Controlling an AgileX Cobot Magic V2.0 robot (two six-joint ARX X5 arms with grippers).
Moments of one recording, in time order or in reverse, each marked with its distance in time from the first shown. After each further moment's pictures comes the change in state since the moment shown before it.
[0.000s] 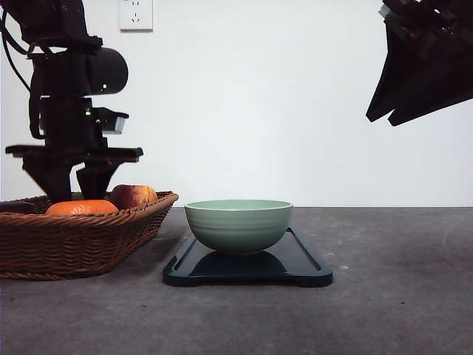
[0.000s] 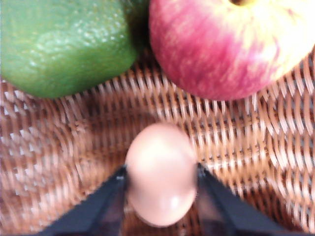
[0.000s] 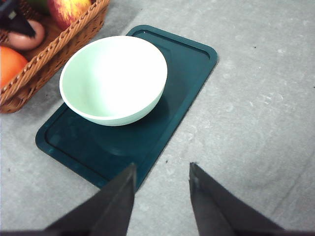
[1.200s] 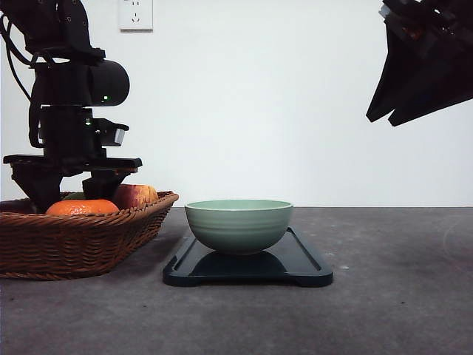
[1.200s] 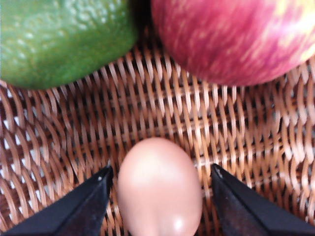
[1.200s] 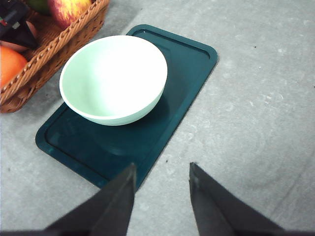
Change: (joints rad) left_arx 0.001 0.041 -0.002 -0.033 0.003 -0.004; right_arx 0.000 0.000 0.000 -0.001 0.000 0.000
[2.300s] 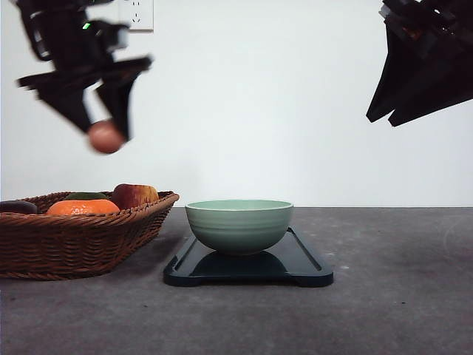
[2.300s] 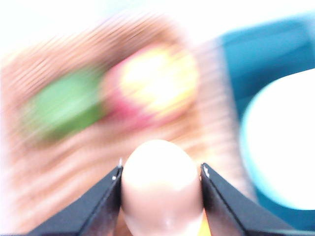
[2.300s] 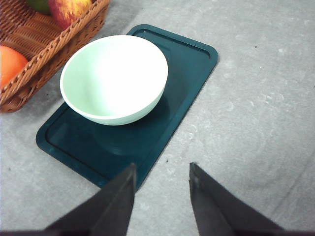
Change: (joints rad) left_arx -0.073 -0.285 -0.005 0.103 0.158 0.002; right_arx 0.000 0.000 0.000 -0.001 0.000 0.000
